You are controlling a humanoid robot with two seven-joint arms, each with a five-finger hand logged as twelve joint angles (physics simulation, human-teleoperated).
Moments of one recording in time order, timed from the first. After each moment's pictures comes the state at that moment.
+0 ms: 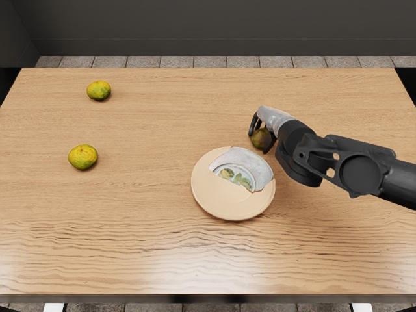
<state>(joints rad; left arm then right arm) -0.07 0.00 0.35 -0.19 0.15 0.03 0.15 1.08 -0.25 0.12 1.08 -1.17 -0.19 -0.61</state>
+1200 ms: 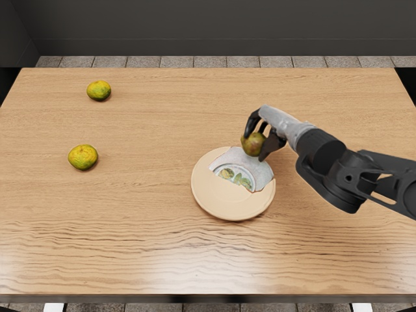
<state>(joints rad) -0.07 0.00 0.35 -0.19 0.15 0.03 0.15 1.00 -0.54 0.21 1.61 -1.16 -0.31 -0.61</state>
